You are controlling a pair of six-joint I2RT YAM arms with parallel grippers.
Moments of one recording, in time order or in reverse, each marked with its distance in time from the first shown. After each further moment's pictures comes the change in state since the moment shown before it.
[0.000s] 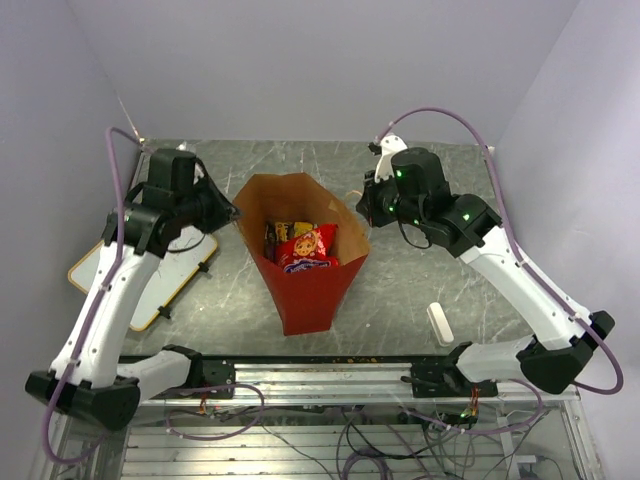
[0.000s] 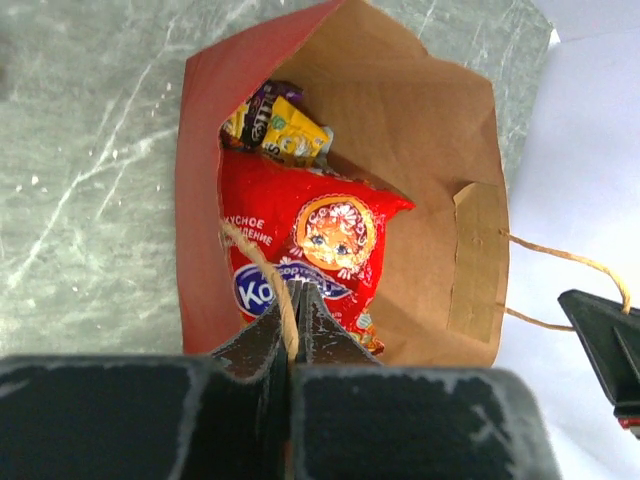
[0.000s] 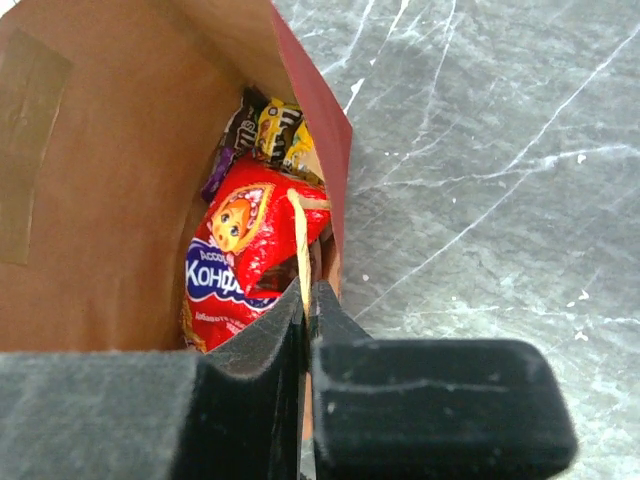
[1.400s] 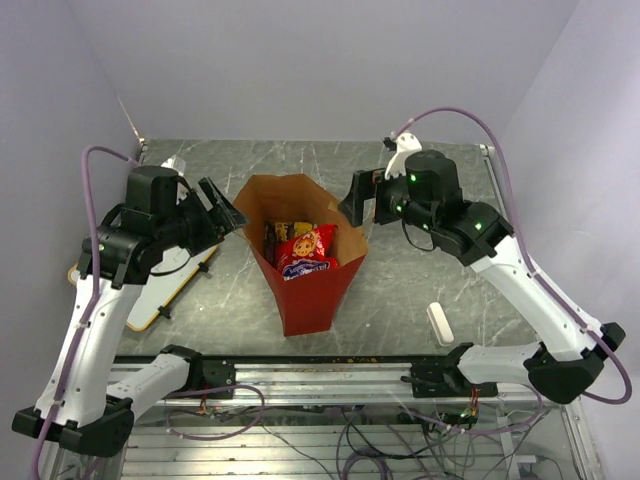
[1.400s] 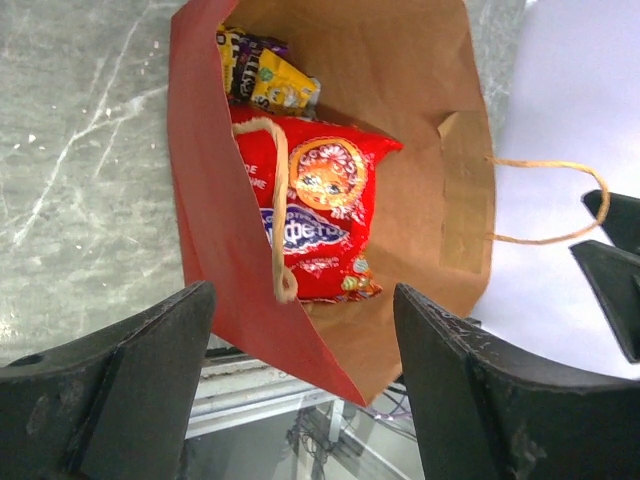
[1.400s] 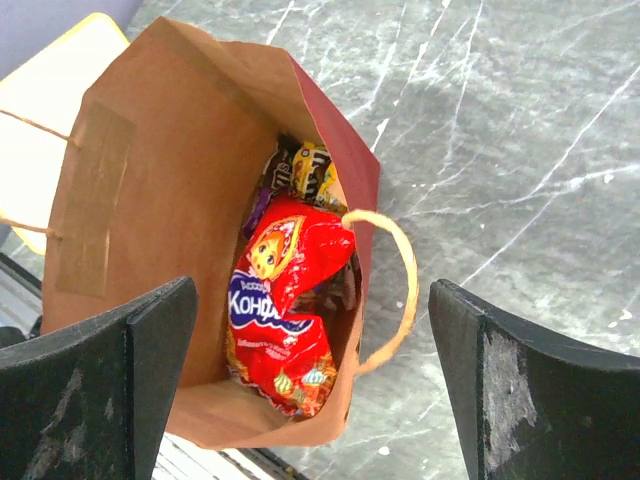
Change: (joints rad) left arm 0.000 -0.094 0.066 -0.132 0.069 0.049; right arm 0.000 -0.078 -0.058 0.095 0.000 0.105
